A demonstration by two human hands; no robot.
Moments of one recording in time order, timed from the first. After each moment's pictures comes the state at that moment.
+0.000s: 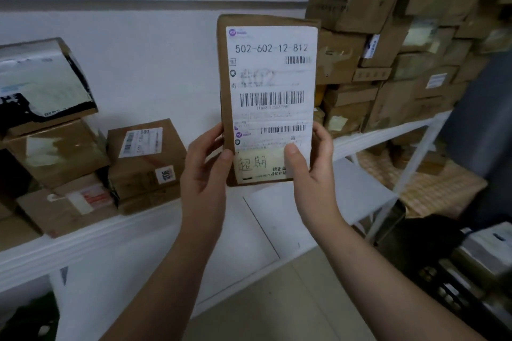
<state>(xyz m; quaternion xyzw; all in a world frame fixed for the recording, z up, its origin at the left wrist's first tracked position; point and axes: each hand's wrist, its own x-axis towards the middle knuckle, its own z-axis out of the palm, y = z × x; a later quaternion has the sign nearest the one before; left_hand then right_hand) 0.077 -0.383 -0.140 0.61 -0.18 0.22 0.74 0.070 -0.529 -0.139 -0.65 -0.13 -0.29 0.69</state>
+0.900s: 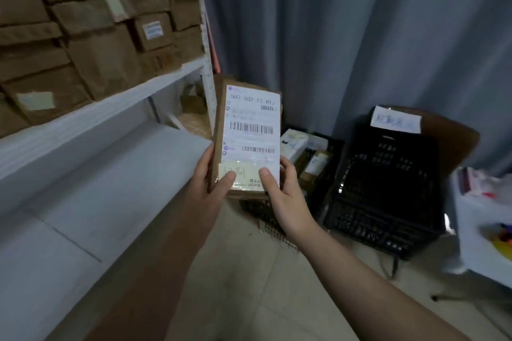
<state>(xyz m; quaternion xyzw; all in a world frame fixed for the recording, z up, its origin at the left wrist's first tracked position) -0.129 -0.786 -0.219 0.65 -0.33 -0.17 0.66 -0.223 -0.902 -0.242 -0.64 0.22 -0.30 0.67</state>
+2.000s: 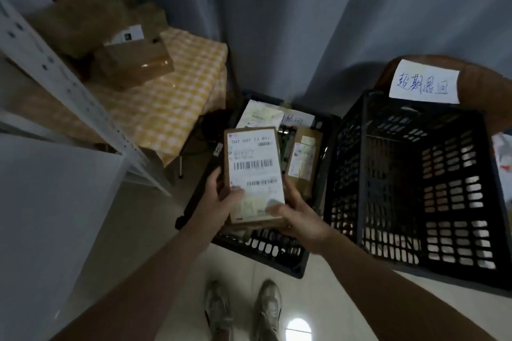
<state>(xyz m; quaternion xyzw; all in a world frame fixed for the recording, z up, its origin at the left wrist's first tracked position) 0.149 -1.171 -0.463 0.69 -0.22 -0.52 0.46 -0.029 -1.255 -0.467 -0.47 0.46 -0.08 0.75</state>
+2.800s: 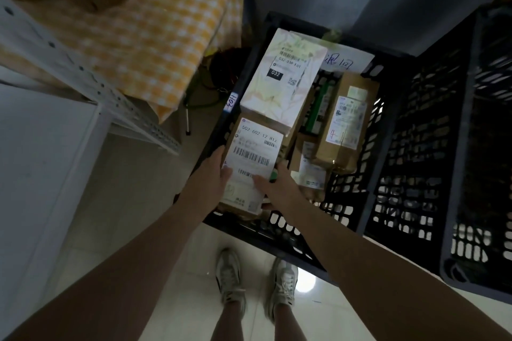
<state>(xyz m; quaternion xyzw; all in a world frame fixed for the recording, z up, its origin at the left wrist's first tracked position) 0.208 -1.195 -0.628 0.80 -0.43 -0.36 0.21 0.062 -1.269 -0.638 -0.46 0.57 -0.03 0.68</state>
